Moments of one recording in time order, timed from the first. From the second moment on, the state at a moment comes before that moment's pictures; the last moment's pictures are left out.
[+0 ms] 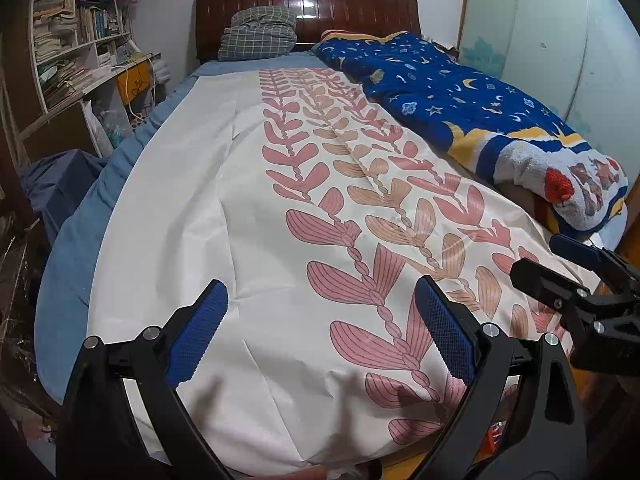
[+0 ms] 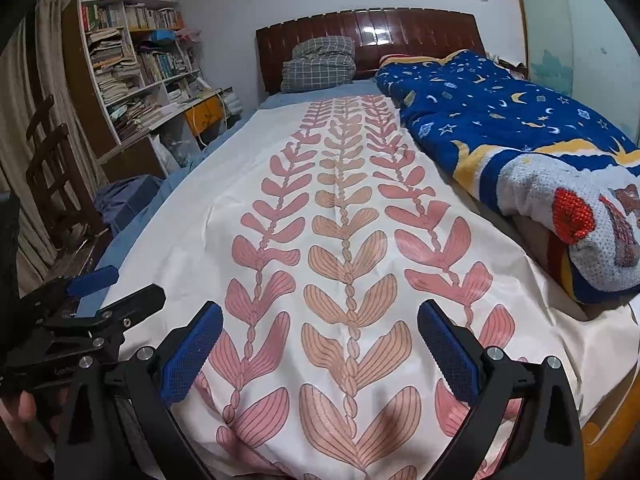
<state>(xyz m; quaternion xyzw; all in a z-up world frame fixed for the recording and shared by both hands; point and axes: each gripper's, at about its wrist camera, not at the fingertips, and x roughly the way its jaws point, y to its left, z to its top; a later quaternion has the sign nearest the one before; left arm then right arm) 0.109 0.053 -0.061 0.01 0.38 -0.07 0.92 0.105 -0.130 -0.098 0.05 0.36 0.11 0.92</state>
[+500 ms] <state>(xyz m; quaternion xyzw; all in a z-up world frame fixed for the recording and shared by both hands) 0.110 0.053 -0.062 0.01 0.38 -0.06 0.92 0.104 -0.126 -0.102 0.04 0.37 0.11 0.92</state>
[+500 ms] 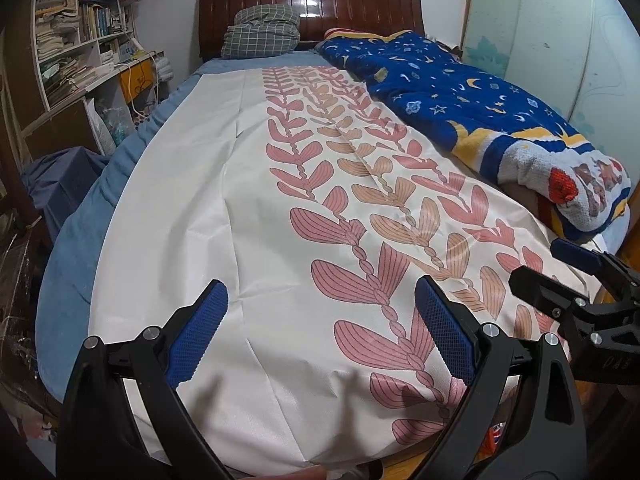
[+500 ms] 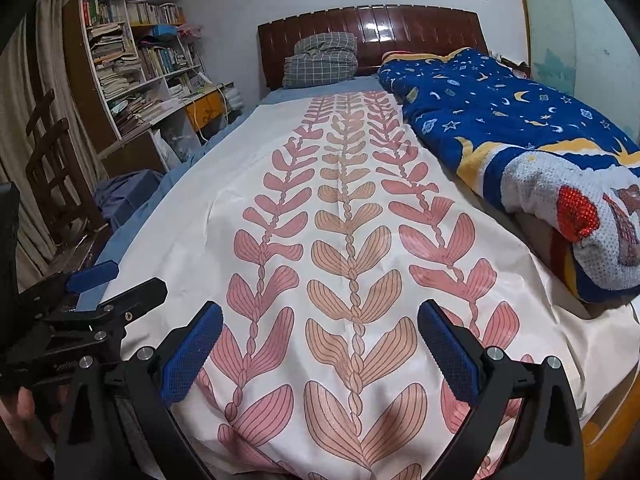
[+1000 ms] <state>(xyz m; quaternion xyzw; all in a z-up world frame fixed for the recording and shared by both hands) 0.110 0.056 -0.065 0.00 0.39 -0.06 0.92 0.108 -0.120 -0.110 0.05 0.38 0.11 0.92</state>
